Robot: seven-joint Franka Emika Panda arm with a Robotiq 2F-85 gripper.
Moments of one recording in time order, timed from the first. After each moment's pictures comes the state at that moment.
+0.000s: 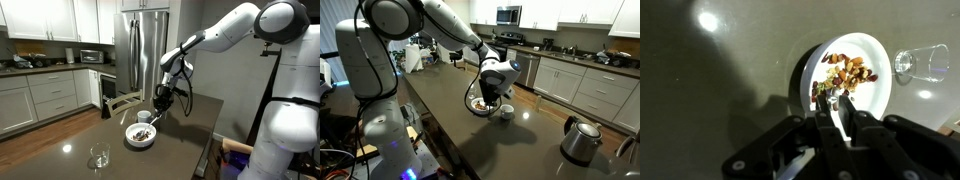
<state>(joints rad) -0.13 0.08 -0.16 -2.25 0.64 2.13 -0.23</state>
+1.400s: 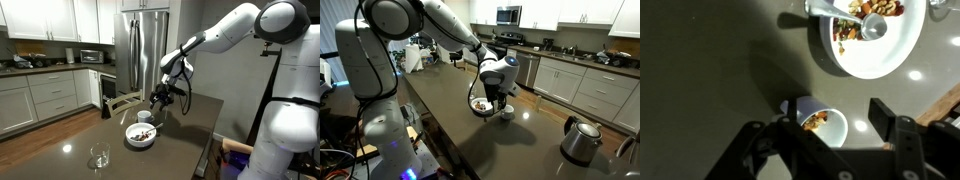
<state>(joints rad) -0.13 0.08 -0.15 -2.27 0.59 2.41 -0.12</state>
